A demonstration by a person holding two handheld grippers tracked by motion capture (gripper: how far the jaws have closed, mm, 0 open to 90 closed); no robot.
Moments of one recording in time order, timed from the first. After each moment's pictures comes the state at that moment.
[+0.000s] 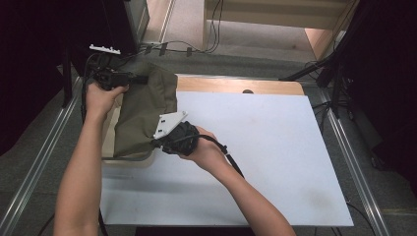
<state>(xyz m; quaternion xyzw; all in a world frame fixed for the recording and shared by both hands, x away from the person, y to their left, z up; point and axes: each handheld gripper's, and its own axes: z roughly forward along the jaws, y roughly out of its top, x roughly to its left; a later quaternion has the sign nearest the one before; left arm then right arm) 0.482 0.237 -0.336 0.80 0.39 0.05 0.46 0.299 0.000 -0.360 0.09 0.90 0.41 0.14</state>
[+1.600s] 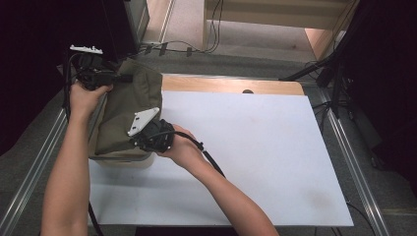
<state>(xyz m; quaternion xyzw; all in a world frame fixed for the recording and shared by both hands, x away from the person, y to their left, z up) 0.484 0.281 -0.337 0.79 0.40 0.08 0.46 0.315 0.054 -0.367 0.09 0.90 0.40 0.13</state>
